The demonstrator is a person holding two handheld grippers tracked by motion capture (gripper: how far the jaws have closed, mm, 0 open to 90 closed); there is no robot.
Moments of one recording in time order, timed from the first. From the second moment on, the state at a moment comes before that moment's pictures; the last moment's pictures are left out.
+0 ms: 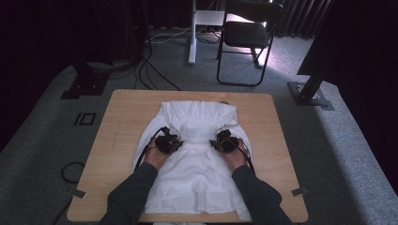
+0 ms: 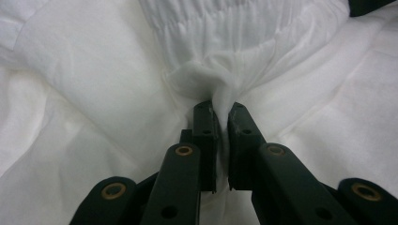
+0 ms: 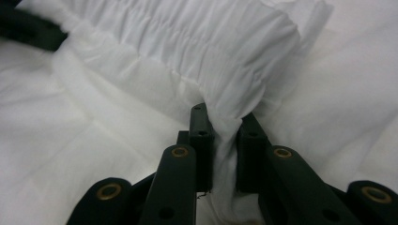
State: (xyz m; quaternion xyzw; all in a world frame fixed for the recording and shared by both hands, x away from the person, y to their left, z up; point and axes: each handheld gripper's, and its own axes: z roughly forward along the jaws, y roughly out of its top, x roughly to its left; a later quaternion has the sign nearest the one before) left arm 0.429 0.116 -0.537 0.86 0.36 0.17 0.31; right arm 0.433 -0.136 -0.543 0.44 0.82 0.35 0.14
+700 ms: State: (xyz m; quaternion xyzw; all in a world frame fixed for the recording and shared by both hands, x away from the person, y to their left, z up) left arm 0.402 0.124 -0.431 0.78 0.36 0.22 0.45; right arm 0.427 -0.158 -0.438 0.38 0.77 0.49 0.16
